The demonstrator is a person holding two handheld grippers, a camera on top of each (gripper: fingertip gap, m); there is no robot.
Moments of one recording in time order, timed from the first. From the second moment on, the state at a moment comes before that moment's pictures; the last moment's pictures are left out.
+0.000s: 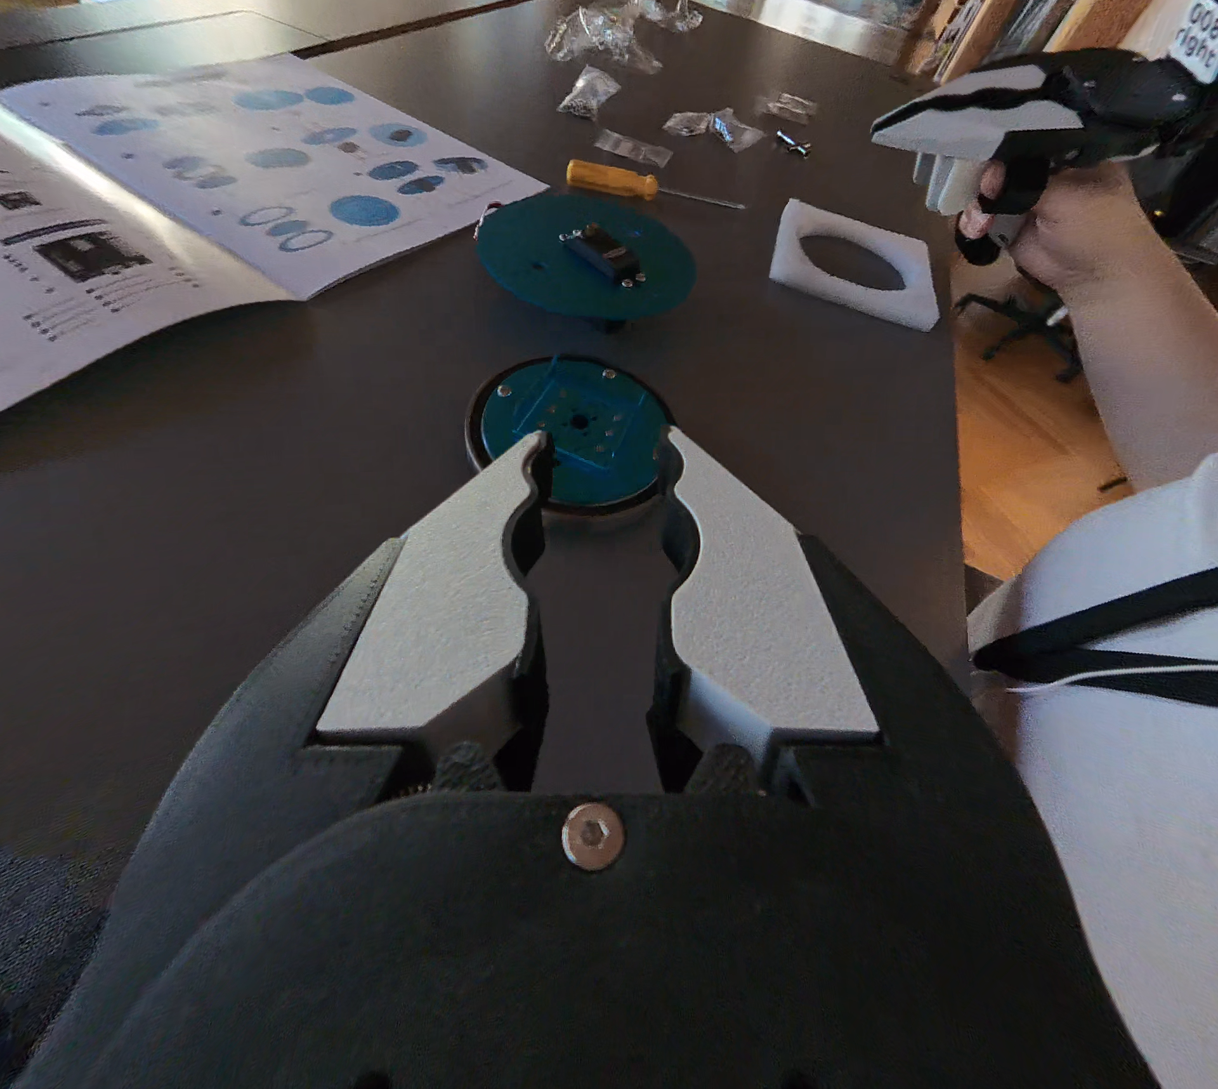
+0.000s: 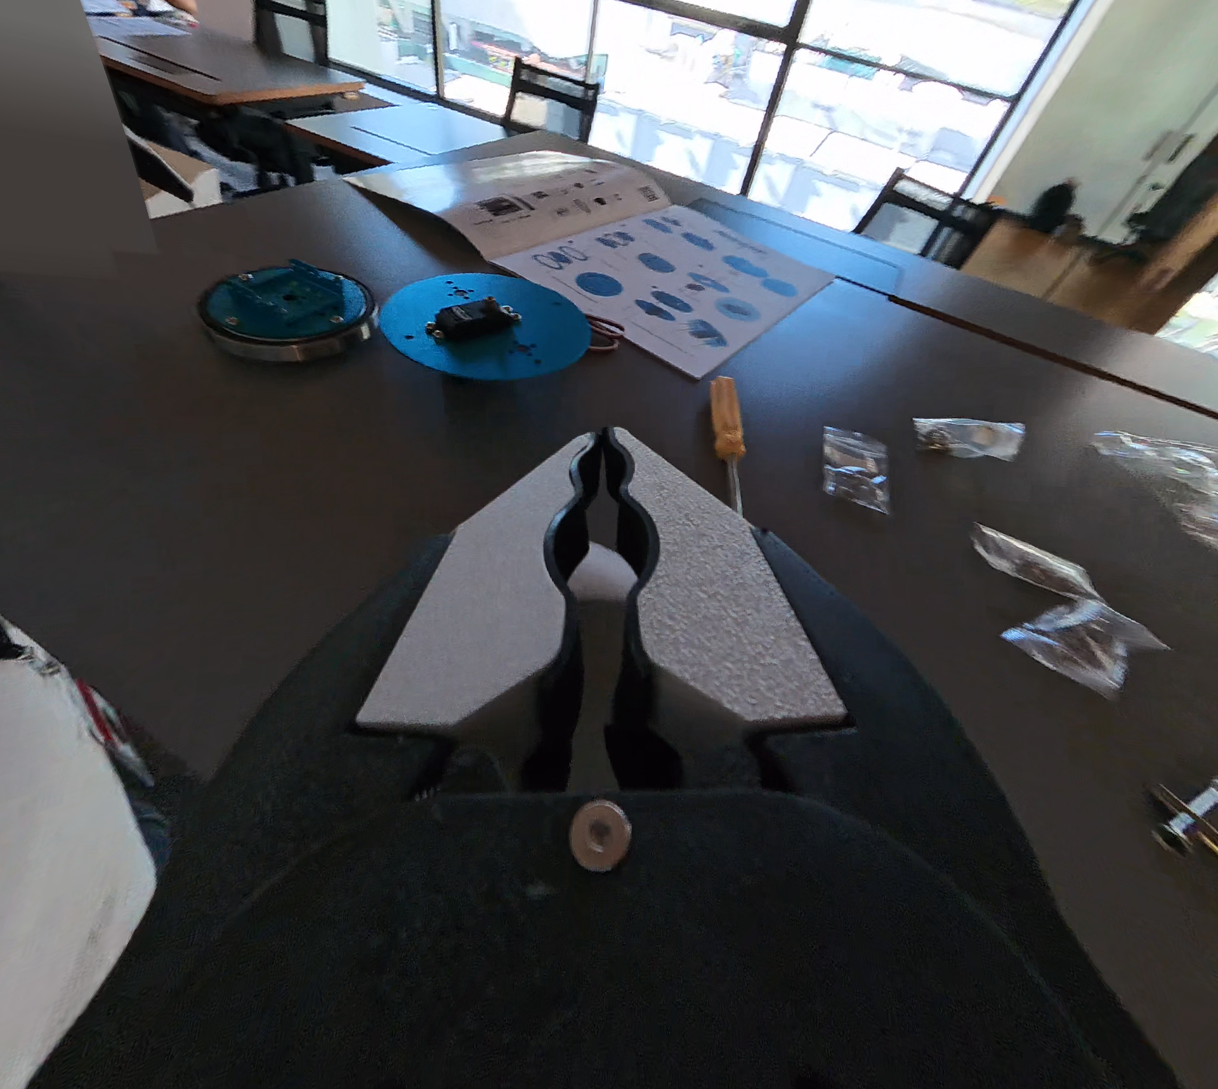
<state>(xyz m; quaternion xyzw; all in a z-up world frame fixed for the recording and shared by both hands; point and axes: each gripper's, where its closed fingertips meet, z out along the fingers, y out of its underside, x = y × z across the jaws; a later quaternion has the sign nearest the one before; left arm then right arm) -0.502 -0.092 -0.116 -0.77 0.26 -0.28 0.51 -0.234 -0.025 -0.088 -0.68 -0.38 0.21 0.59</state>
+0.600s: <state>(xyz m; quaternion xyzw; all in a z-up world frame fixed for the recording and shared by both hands) -0.492 0.013 -0.011 -0.77 0.04 -0.22 0.60 -0.203 0.087 -0.054 -0.61 -0.47 0.31 0.57</state>
